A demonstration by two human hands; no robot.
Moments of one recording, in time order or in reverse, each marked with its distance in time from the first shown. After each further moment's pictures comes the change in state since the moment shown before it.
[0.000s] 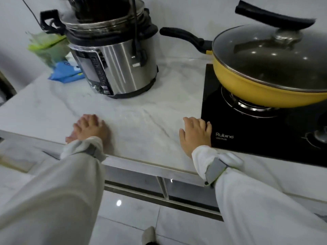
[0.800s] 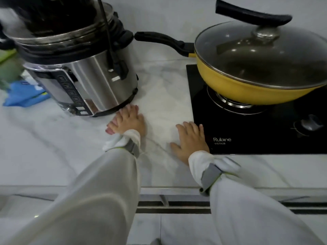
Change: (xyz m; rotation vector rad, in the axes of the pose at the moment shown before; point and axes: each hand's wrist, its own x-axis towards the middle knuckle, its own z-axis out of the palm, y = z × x) left_hand -0.006 0.158 0.035 -0.039 -0.008 0.417; right_hand 0.024 -0.006 0.006 -0.009 -0.084 0.079
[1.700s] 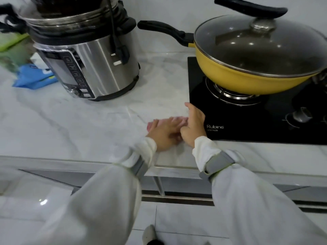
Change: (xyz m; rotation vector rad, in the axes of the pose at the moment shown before) left_hand -0.118 0.034 -0.022 -0.039 -0.424 0.811; right_hand -0.028 0.003 -0.023 0.761 0.178 0.109
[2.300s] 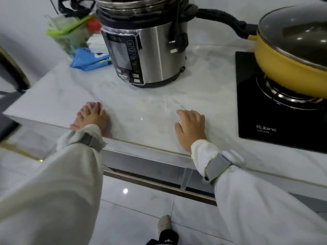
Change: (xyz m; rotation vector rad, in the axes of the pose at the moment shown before) left_hand -0.159 -0.237 -0.055 -0.136 0.371 -1.212; right_hand -0.020 -0.039 0.109 -0.514 -0.200 -0.274
